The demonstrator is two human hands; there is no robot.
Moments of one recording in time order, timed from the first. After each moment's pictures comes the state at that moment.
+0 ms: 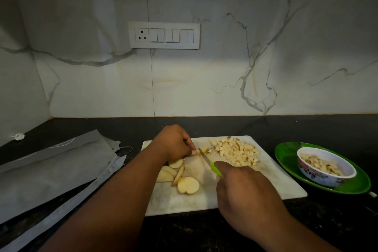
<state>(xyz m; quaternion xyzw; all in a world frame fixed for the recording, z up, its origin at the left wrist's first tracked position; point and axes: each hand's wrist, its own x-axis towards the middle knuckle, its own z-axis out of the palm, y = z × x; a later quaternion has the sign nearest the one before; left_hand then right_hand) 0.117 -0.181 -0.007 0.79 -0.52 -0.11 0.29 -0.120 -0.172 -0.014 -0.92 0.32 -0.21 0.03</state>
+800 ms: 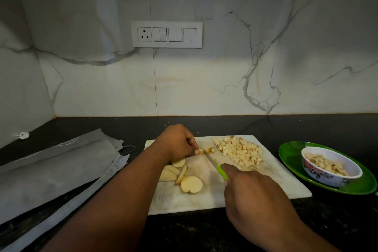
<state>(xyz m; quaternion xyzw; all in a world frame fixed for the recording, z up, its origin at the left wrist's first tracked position) 0.118 -0.182 -0.009 0.79 -0.53 -0.11 0.29 -0.132 -0.168 -0.014 -0.93 0.31 -0.21 0.03</state>
